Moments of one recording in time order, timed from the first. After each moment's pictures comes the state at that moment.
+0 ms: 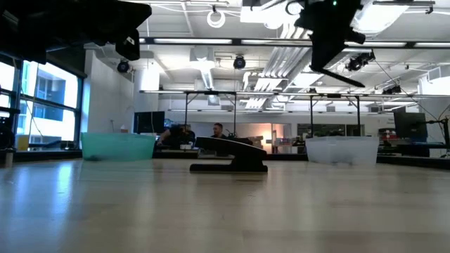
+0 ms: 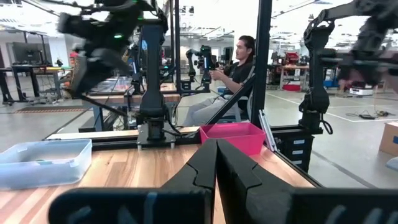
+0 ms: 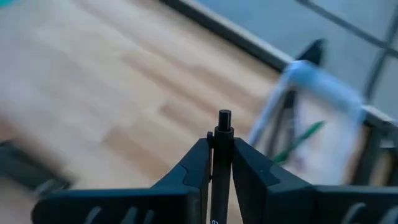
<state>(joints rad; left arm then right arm) 0.04 0.99 0.17 0.94 0.12 -0.01 -0.16 1.29 1.26 -1.09 0.50 0.69</state>
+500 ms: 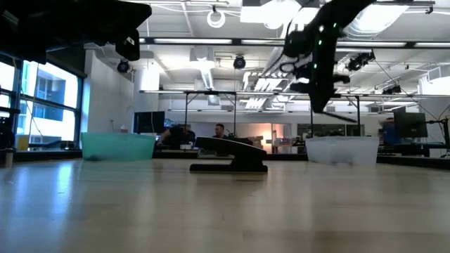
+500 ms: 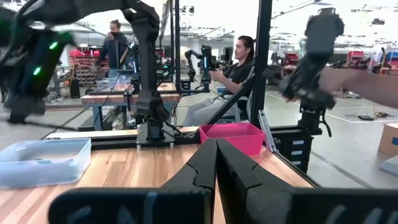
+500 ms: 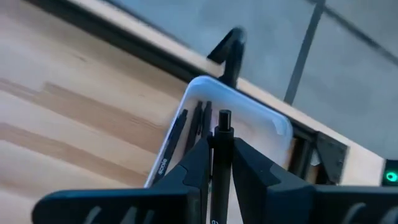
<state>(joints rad) 0.04 0.99 0.17 0.94 0.12 -0.01 -0.71 1.53 1.26 -0.92 0.43 0.30</state>
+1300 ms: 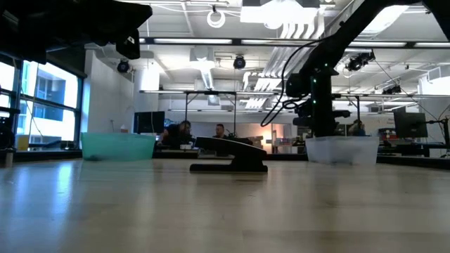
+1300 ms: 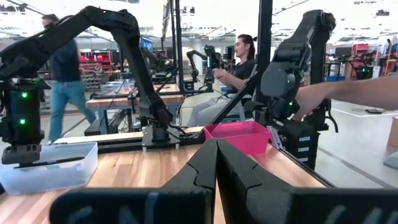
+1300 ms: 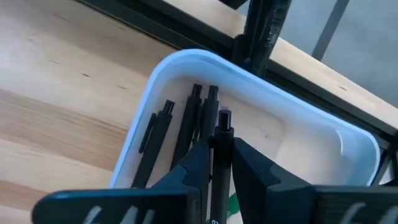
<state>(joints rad) 0.05 0.99 0.17 0.94 0.12 0.03 -0.93 1.83 1.26 -0.82 0.23 0.17</state>
